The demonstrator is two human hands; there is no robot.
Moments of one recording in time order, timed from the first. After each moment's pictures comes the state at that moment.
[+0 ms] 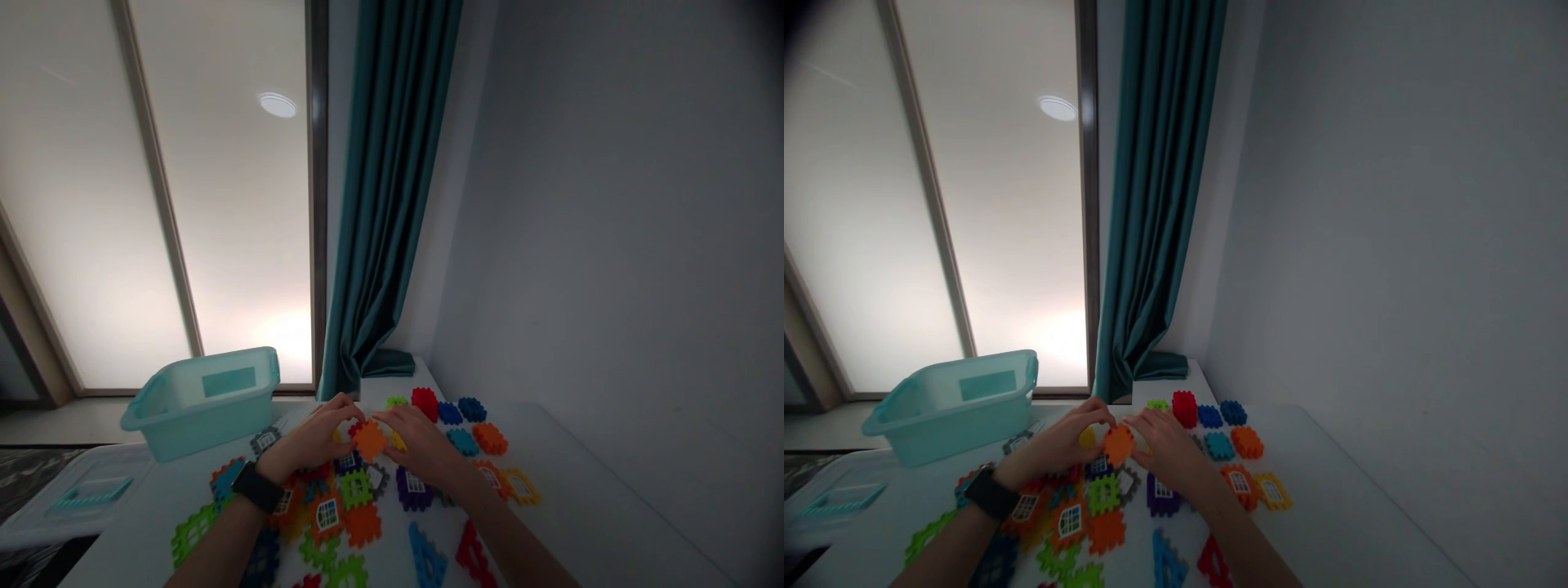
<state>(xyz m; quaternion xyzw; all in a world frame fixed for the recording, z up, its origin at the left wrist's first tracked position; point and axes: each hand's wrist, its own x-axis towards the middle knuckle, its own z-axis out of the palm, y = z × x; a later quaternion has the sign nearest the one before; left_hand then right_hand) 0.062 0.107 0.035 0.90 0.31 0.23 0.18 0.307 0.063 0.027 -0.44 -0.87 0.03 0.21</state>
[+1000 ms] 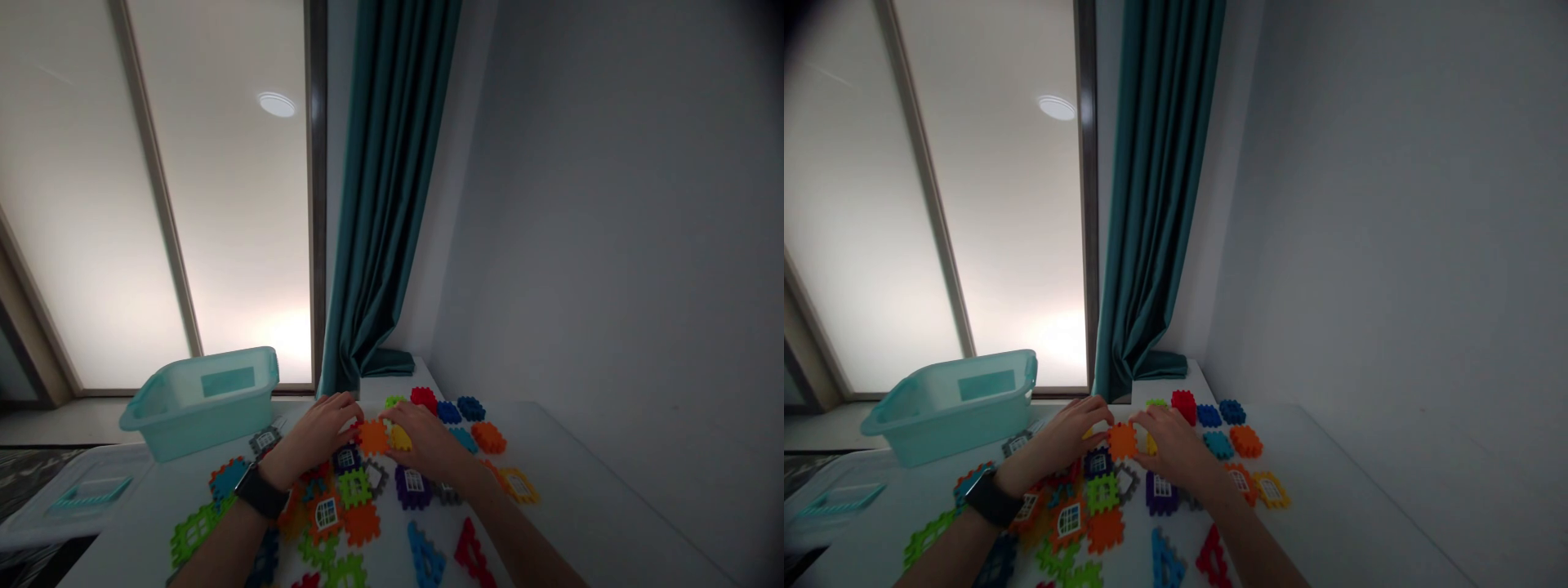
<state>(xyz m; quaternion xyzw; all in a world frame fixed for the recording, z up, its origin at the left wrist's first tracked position) 0.069 0.102 0.041 0.92 0.34 0.20 0.04 0.311 0.055 0.045 -0.49 -0.84 0.07 0.19</state>
